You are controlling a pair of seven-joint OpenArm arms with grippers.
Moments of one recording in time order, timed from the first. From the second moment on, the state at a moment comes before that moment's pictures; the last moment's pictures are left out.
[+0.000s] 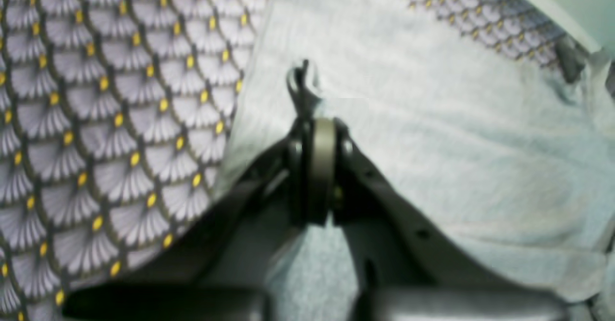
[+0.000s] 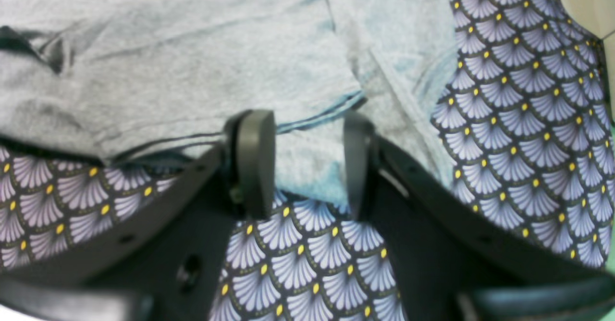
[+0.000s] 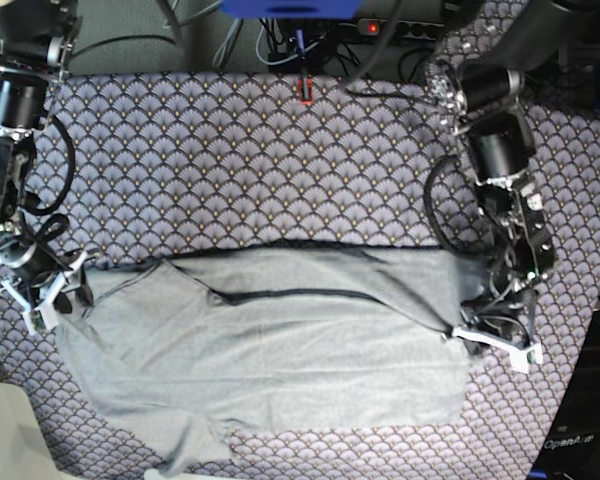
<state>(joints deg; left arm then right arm) -24.7 -3.4 -25.7 61.8 -11.5 -15.6 29.5 11.7 22.3 17.2 71.1 7.0 39.2 -27.3</state>
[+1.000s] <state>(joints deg) -19.7 -4.8 -25.9 65.7 -12.3 -16.1 33.0 11.8 25.6 17.5 71.7 7.0 39.6 -27.2</state>
